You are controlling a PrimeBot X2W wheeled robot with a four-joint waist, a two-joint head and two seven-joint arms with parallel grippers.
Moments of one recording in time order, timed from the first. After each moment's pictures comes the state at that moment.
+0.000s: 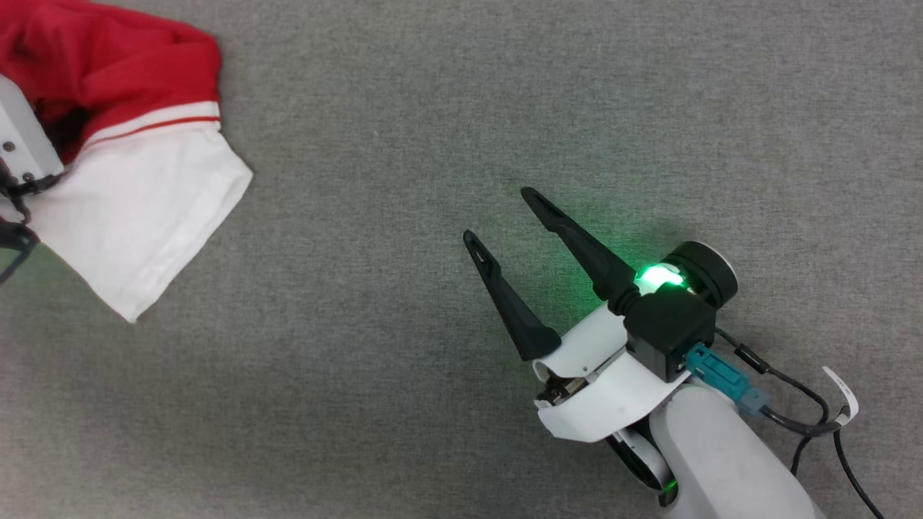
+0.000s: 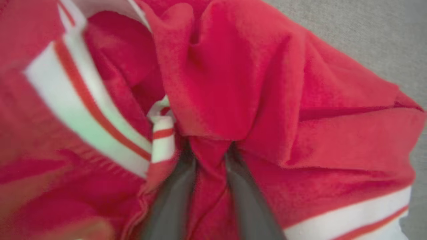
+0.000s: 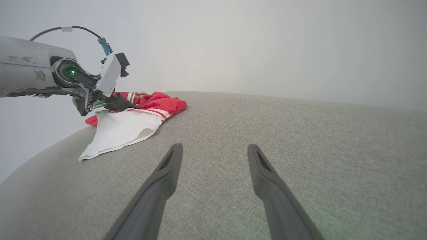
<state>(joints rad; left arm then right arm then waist) -1.17 0.65 -0.56 0.98 -1.08 -0.13 0.57 -0.48 -0.06 0.53 0.09 0.19 0.13 -0.22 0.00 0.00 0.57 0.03</state>
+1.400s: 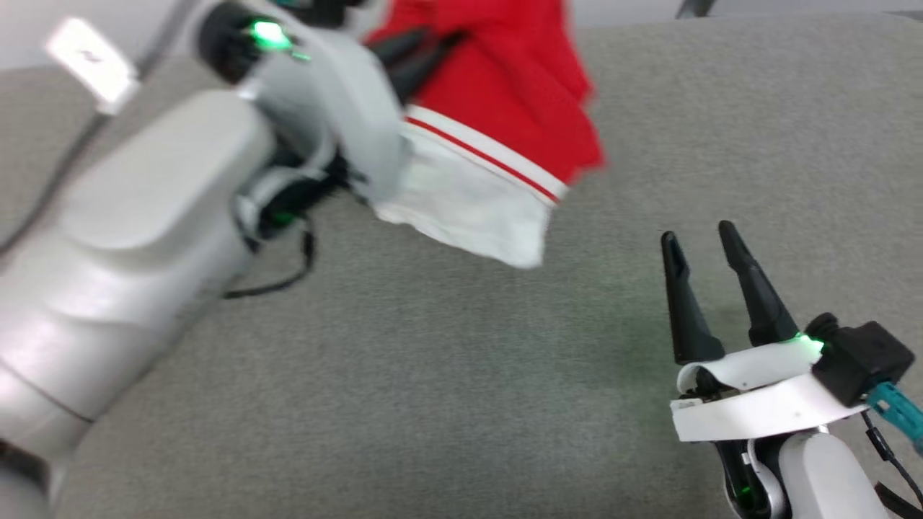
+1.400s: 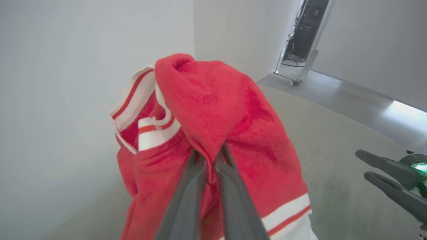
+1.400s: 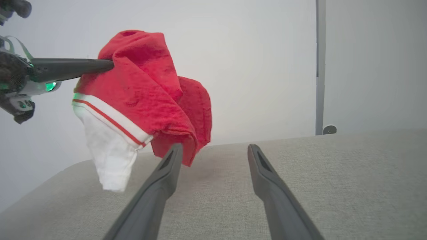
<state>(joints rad) -1.33 0.54 -1.13 0.41 -1.13 -0.13 0.08 -0.24 -0.05 0.18 0.04 0.32 0.13 -0.26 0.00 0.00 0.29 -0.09</state>
